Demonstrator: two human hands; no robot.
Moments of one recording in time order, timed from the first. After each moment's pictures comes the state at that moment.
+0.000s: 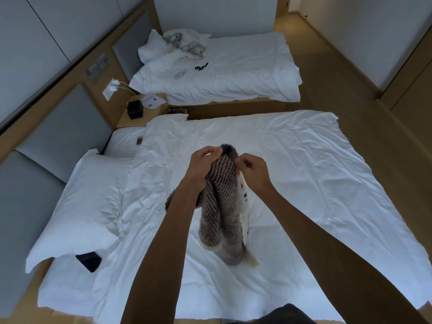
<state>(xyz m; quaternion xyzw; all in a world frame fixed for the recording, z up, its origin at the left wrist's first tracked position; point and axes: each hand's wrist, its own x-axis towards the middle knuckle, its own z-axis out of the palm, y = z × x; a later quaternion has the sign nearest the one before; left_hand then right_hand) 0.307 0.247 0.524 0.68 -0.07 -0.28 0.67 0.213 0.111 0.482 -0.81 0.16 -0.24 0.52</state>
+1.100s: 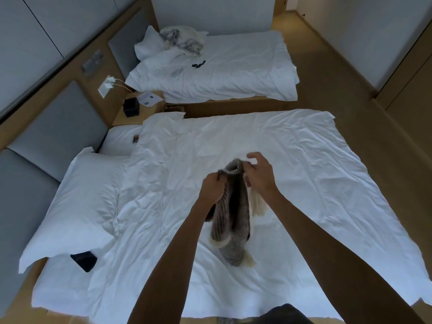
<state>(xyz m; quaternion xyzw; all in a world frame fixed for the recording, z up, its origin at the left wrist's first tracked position) 0.276 0.237 0.459 0.88 -0.18 -0.20 0.38 0.202 0.098 0.476 -0.76 0.29 -0.20 0.55</state>
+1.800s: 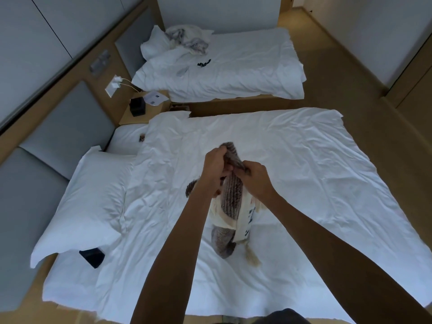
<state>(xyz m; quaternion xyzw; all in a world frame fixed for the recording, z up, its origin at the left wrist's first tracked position) 0.297 0.220 0.514 0.70 0.00 -0.27 0.66 0.207 0.122 0.483 -0.86 0.19 -0.14 0.46</state>
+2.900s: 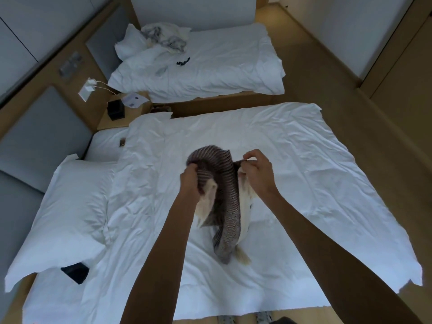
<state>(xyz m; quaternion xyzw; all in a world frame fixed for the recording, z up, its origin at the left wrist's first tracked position) 0.293 0.225 0.487 0.63 0.19 -0.29 0.69 0.176 0.086 0.497 -0.70 0.30 -0.23 0.61</state>
